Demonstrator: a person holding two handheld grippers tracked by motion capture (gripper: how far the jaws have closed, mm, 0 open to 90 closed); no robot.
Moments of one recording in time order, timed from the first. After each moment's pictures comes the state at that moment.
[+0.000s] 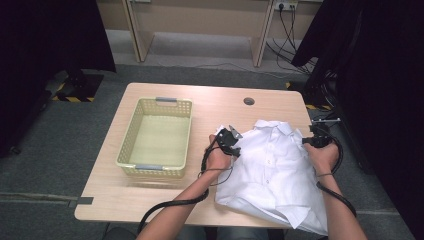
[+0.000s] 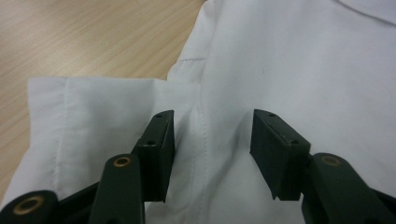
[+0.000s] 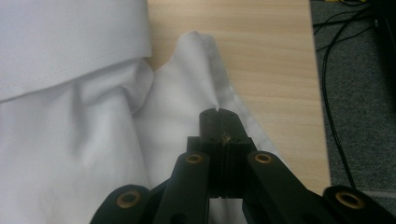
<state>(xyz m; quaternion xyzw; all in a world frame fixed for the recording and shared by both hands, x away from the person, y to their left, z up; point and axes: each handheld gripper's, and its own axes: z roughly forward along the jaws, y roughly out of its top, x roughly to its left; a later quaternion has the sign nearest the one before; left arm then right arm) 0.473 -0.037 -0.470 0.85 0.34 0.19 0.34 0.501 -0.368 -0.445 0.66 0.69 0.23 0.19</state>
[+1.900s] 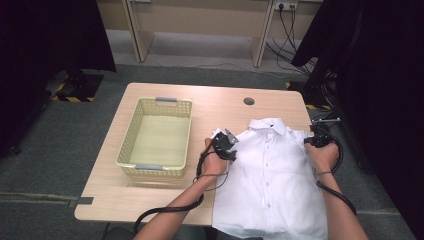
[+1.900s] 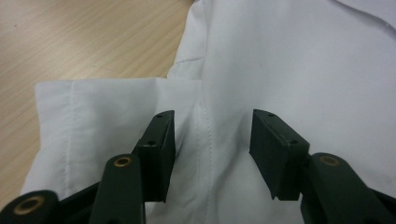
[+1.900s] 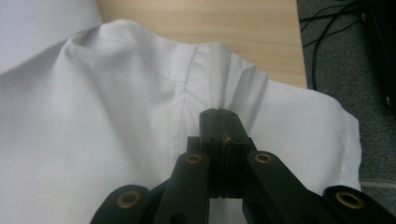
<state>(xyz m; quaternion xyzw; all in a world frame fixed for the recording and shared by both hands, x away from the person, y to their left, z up) 0.457 -0.024 -0.471 0.85 0.34 0.21 0.34 0.505 -0.370 -0.447 0.67 0.68 0.21 0.20</state>
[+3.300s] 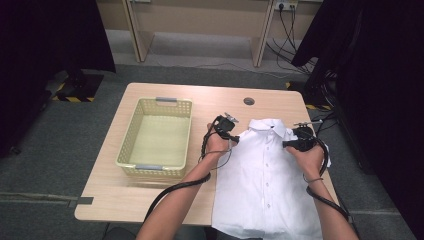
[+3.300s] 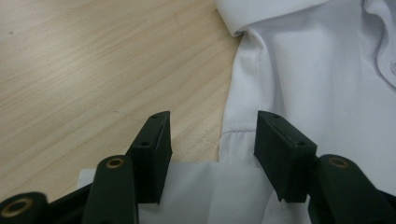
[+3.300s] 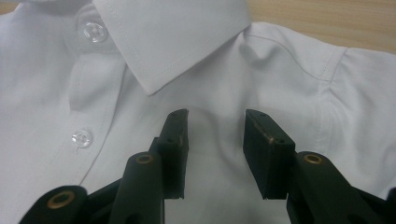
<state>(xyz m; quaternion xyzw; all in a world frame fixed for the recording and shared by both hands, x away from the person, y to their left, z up) 0.521 -0.030 -0.464 0.84 0.39 0.15 0.35 0.490 -0.315 -0.447 0.61 0.73 0.24 0.17</state>
